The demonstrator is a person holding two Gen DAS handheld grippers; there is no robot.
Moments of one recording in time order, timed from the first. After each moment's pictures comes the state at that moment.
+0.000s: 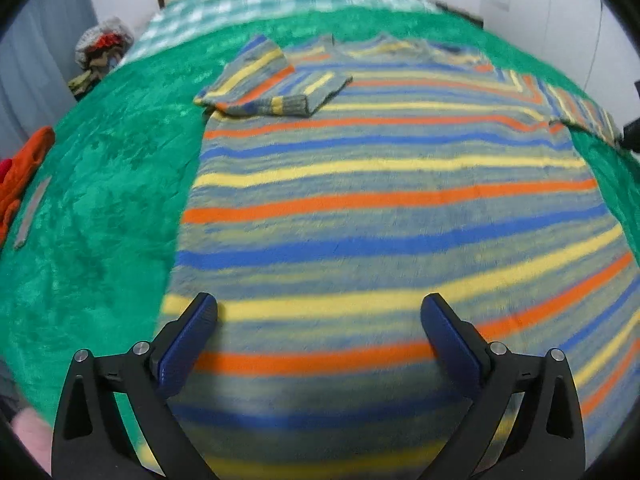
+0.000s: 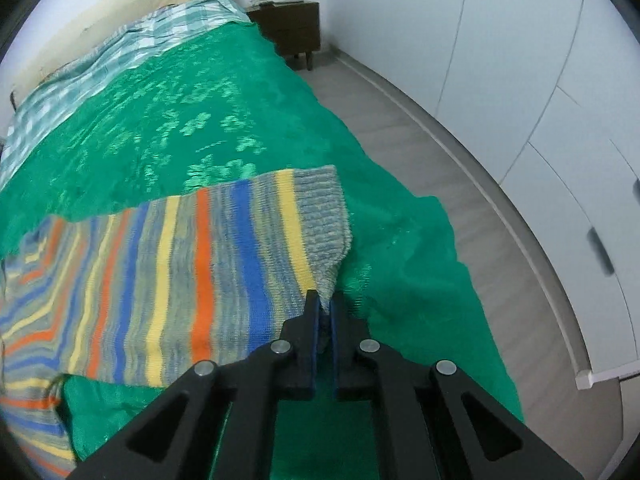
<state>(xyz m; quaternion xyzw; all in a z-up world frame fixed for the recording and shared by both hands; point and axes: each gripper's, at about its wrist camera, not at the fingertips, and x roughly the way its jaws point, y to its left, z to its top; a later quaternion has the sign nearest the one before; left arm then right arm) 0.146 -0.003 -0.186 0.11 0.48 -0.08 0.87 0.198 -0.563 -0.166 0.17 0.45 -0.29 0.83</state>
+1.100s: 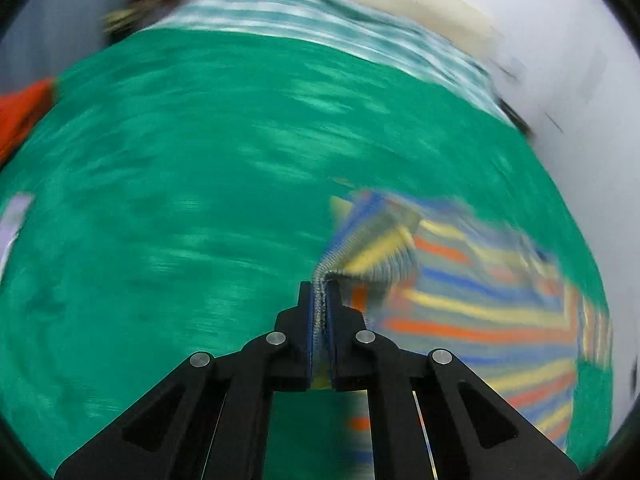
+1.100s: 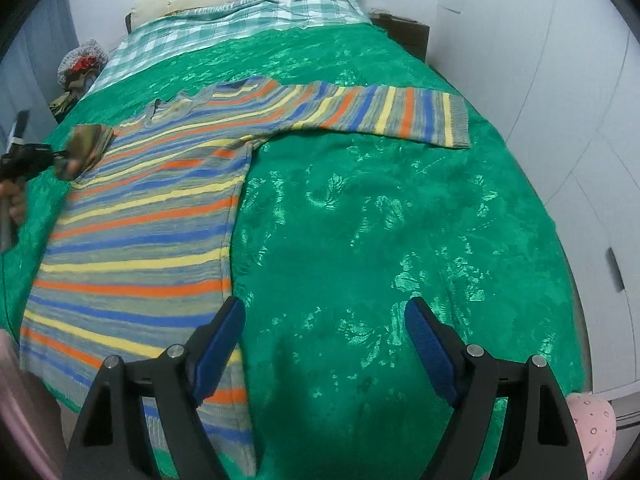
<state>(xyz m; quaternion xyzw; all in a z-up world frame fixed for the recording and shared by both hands) 0.369 0.142 -0.121 -0.10 0.45 -0.02 0.89 0.025 -0.331 -0.147 0.08 0.46 -0.15 0.87</state>
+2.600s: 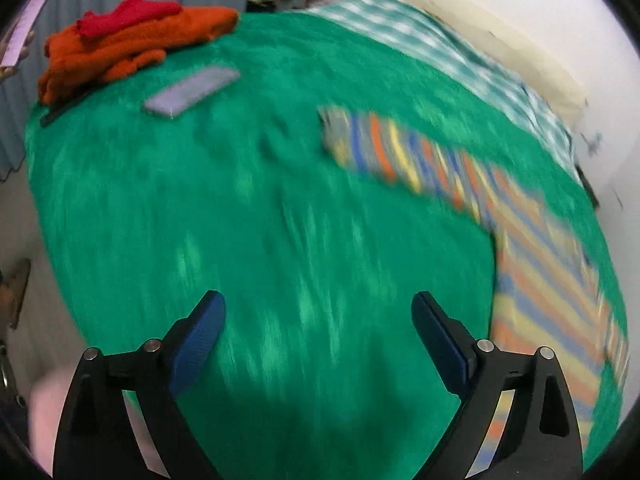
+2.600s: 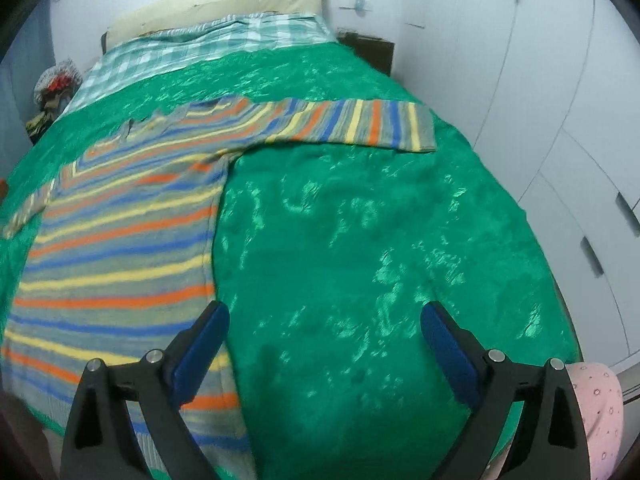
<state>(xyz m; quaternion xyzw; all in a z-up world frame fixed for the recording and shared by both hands) 0.145 0.203 -0.162 -0.17 0.43 0.12 0.88 0.016 -0.321 -0.153 0.07 0.42 -0.21 0.88</state>
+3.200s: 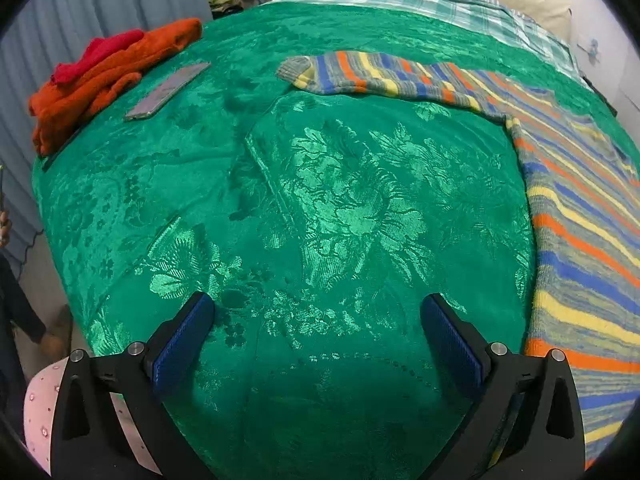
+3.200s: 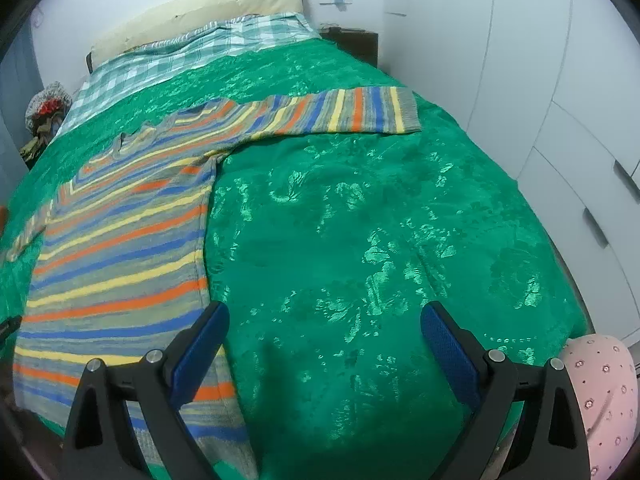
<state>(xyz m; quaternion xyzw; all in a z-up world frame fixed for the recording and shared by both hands) 0.149 0.157 -0.194 -0.03 0.47 0.13 0.87 -0.001 -0.331 -0.157 0.12 0.41 -0.23 0.88</state>
